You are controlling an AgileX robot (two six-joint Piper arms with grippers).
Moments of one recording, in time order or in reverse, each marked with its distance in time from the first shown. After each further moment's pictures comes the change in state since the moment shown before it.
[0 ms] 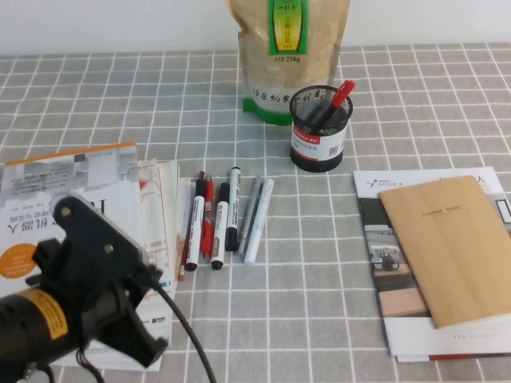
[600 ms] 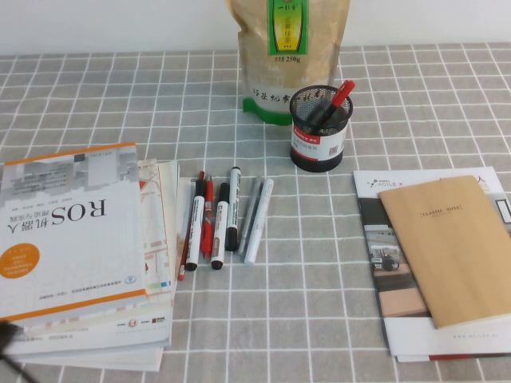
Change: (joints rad) right arm 0.000 0.000 0.000 0.000 0.000 0.000; left arm 0.184 -0.486 0.000 0.052 0.596 0.024
